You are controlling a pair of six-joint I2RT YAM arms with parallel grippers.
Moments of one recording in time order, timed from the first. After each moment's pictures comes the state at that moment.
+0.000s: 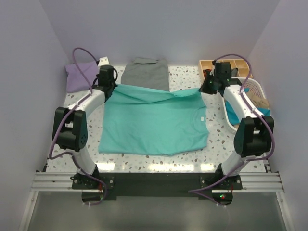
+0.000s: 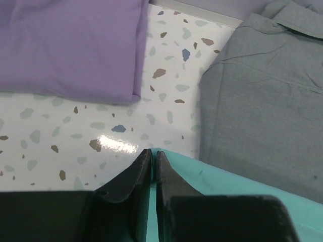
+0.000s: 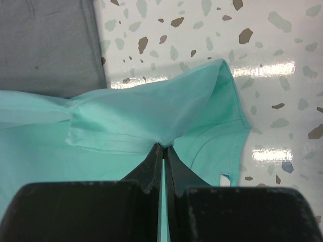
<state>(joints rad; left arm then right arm) -0.19 1.77 1.26 -0.03 -0.38 -0.30 0.07 1.67 1.40 -0.51 -0.13 0.36</state>
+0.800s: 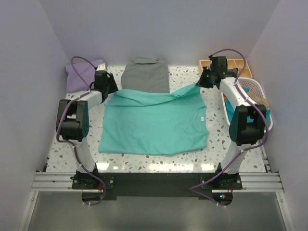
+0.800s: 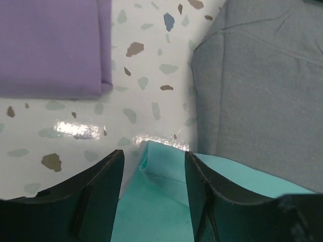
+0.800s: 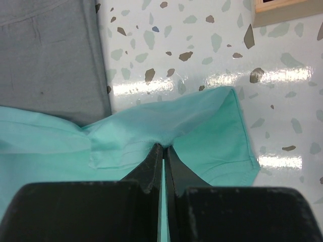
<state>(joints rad) -0.07 1.92 1.23 0.12 -0.11 -0.34 0.07 1.87 1.57 -0.49 -0.15 0.36</state>
